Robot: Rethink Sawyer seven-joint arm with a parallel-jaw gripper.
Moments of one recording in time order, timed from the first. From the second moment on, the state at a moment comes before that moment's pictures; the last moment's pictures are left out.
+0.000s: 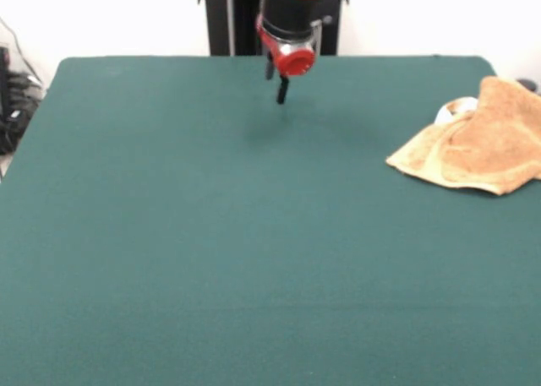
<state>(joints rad) -0.09 -0.47 -0.18 1.90 -0.13 0.32 2.91</state>
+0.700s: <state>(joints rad) 0.04 -0.42 -0.18 1.83 0.01 0.32 2.91</state>
